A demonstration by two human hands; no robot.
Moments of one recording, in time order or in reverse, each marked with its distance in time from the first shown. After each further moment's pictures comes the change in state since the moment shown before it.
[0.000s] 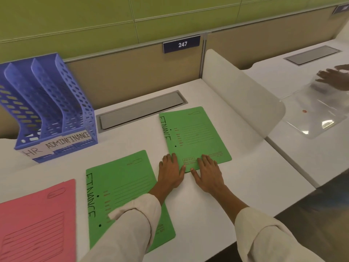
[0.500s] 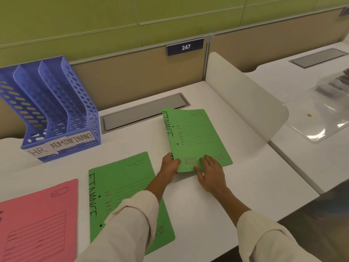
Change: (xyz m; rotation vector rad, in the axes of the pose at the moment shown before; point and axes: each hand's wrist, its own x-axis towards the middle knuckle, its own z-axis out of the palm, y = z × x) left_hand 0.023 0.010 -0.028 -1.371 -0.129 -0.555; right_hand 0.006 0.006 -0.003 0.150 0.133 0.046
